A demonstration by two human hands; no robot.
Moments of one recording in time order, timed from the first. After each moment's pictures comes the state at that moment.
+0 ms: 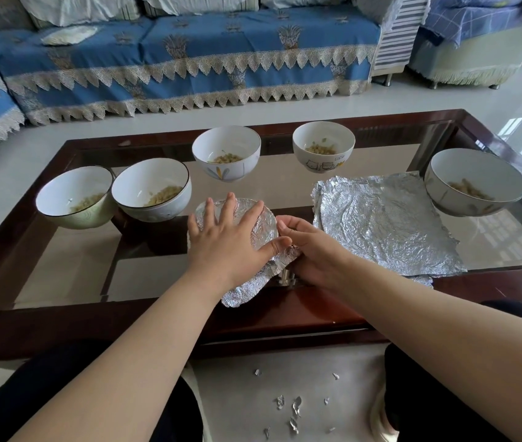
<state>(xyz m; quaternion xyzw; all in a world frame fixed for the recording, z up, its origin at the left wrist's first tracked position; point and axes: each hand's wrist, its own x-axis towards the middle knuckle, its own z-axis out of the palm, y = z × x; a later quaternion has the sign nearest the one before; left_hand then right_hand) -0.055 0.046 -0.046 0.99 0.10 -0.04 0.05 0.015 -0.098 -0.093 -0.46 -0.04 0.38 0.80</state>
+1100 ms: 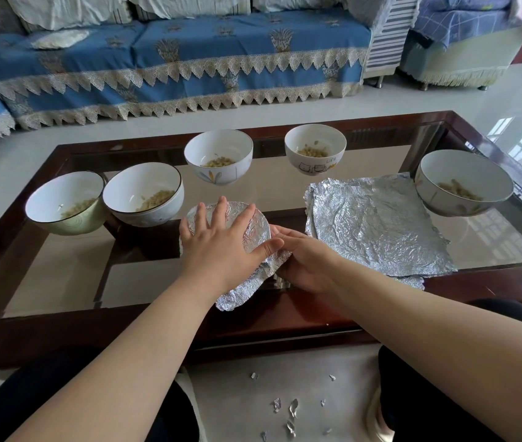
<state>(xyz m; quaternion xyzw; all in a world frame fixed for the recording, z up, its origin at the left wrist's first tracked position) -0.054 0.045 -0.047 0.99 0.11 -0.04 0.04 0.009 -0.097 -0.089 -0.44 -0.03 0.41 0.80</state>
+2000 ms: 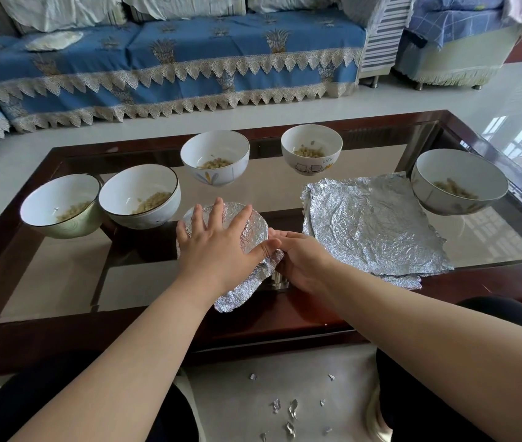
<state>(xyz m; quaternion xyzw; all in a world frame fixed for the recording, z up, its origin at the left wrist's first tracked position) -0.054 0.045 -0.046 0.99 0.12 -0.04 0.04 0.005 -0.092 -0.086 -0.49 0.05 0.32 0.81</state>
